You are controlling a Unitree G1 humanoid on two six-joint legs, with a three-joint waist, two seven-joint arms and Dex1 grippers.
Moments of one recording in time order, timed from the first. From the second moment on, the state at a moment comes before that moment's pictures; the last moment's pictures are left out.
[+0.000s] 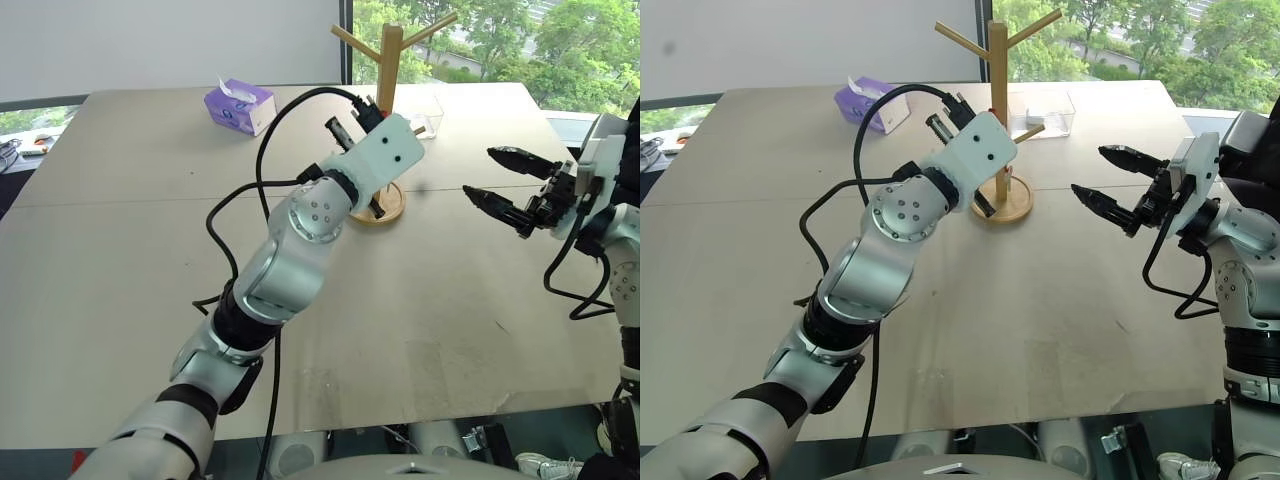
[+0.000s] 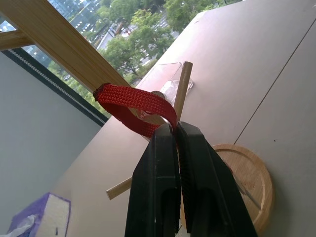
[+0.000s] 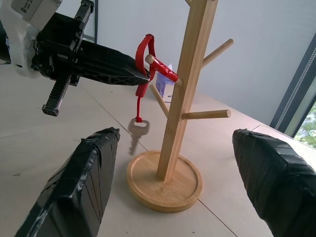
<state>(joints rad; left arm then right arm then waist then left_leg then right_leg) -0.84 0.29 -0.46 -0.44 0.31 0.97 -0.38 -0.43 -0.67 -0.21 -0.06 0.59 0.24 1.00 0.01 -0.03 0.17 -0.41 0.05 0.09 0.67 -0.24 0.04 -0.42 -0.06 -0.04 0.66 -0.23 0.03</state>
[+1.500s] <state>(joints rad) -0.88 0.22 -0.44 -0.38 0.28 1.08 -0.39 -0.43 -0.67 -0.21 -0.07 0.58 0.25 1.00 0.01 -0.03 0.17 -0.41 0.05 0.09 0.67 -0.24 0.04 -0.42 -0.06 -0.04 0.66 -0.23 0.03</state>
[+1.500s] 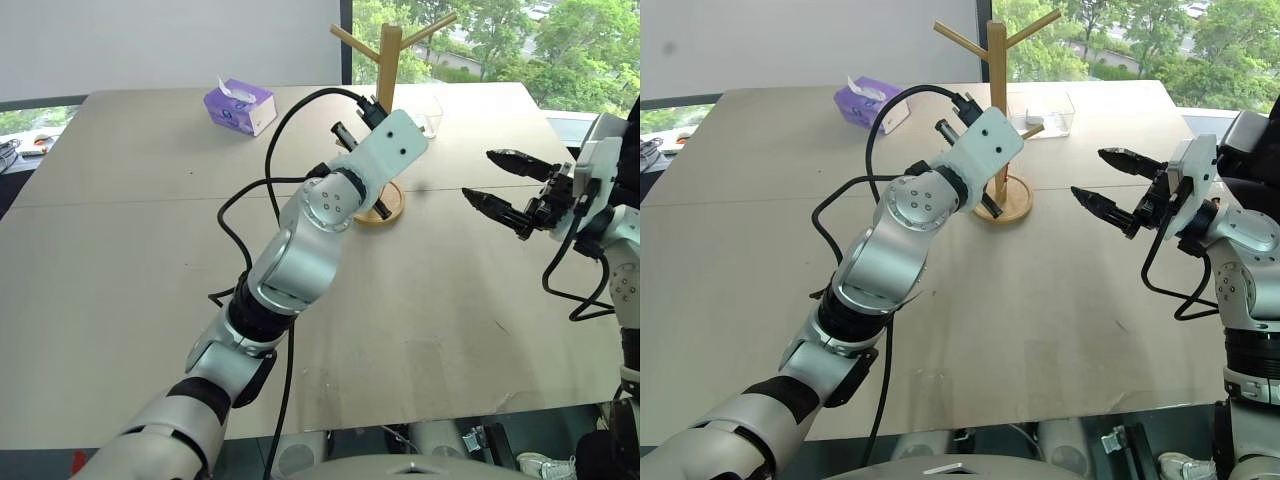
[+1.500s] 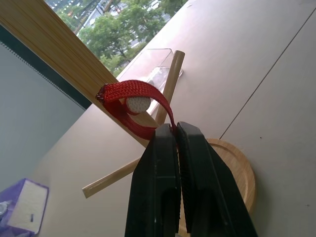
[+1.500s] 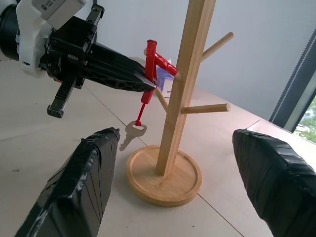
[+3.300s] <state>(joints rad) -0.15 0.11 0.35 -0.24 -0.02 0.41 -0.17 -0.31 -0.28 -0.22 0.18 0.30 -0.02 0.40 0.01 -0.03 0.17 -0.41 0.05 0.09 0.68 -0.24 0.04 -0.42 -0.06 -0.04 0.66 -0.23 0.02</state>
